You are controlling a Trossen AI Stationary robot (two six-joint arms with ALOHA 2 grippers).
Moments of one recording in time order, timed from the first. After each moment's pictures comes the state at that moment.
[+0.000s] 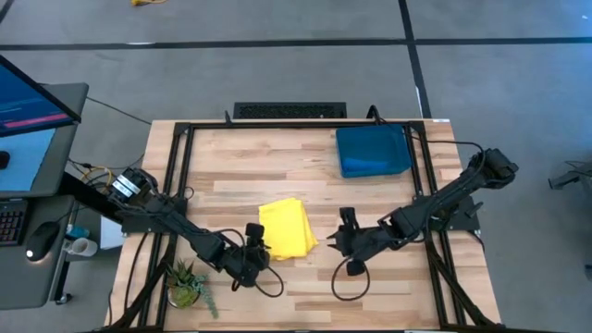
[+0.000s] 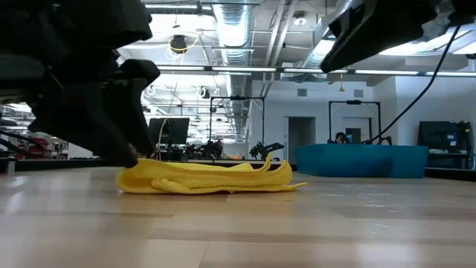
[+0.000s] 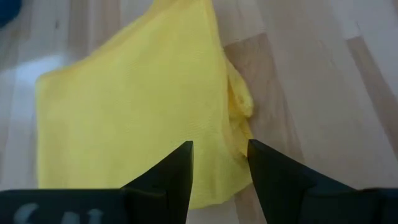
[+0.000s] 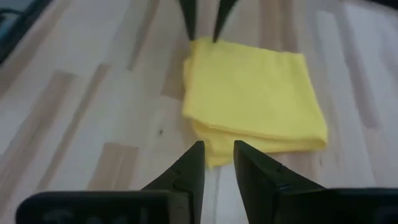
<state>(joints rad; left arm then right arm) -0.59 1.73 0.88 -0.21 -0.54 -0.19 0.52 1.46 0.89 -0.24 0.40 0.10</state>
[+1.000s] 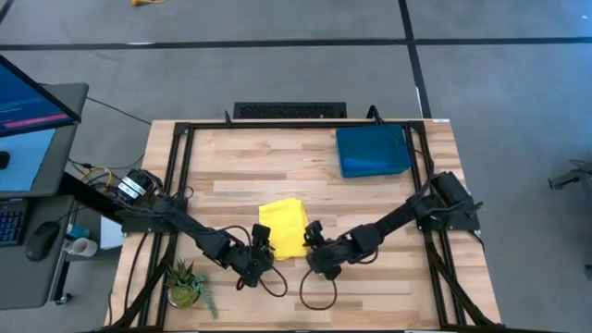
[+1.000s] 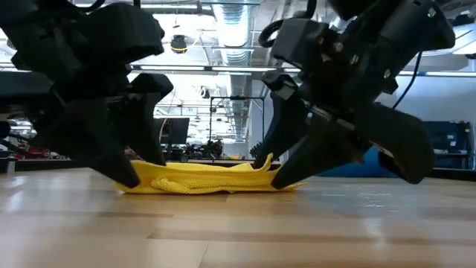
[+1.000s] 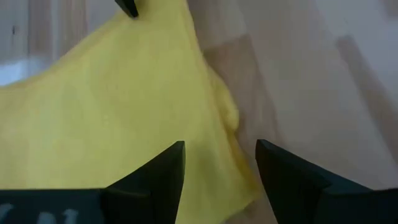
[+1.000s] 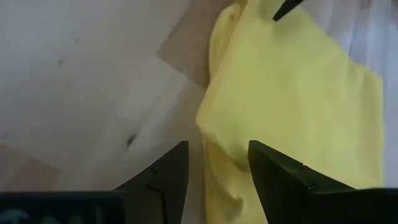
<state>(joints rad) -0.55 1.77 0.88 -0.12 -0.43 -0.11 0.45 1.95 1.04 -0.02 0.37 -0.35</state>
